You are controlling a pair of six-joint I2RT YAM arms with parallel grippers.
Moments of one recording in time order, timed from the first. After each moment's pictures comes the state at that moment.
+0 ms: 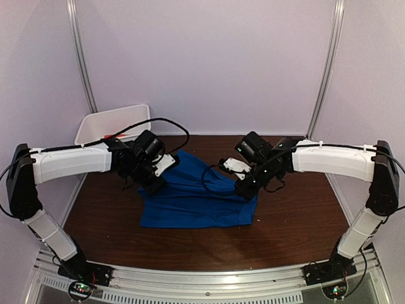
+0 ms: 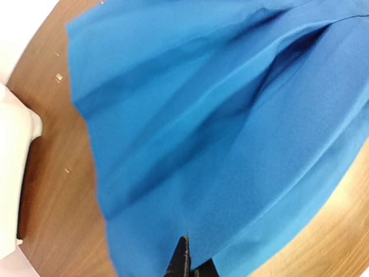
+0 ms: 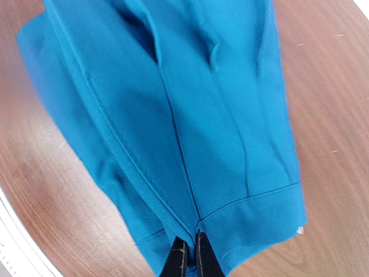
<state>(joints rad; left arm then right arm) -0.75 1.61 1.21 -0.68 -0.13 0.14 0.81 1.66 1.31 -0.73 -0.01 -0.06</state>
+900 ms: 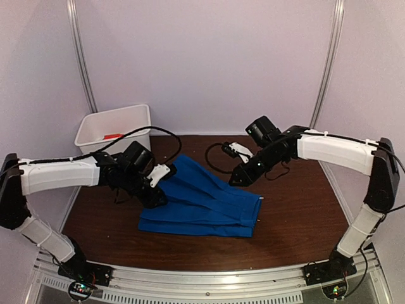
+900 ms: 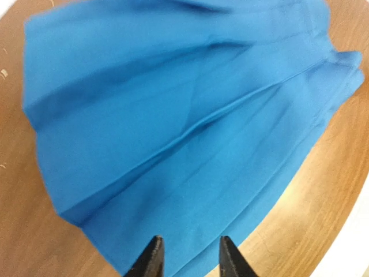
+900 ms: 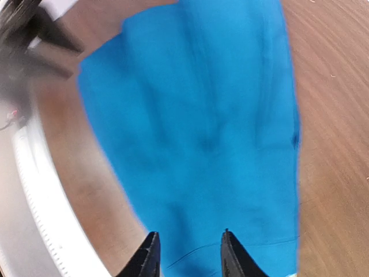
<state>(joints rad) -0.75 1.40 0.96 -0.54 0.14 0.07 0.72 1.61 1.32 -0.69 -0.34 -0.02</state>
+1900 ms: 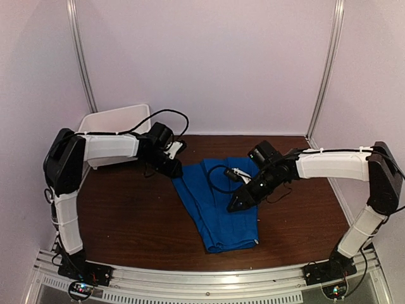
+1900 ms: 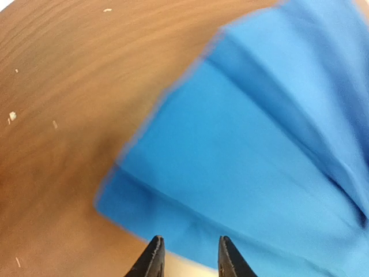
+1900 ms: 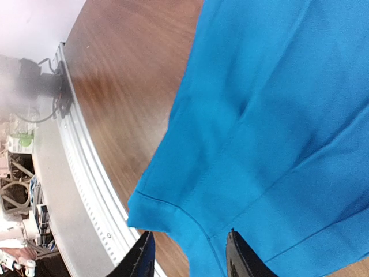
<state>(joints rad) -0.58 2.06 1.51 -0.47 0.16 -0.03 0.73 1.64 1.08 -0.54 -0.62 0.19</state>
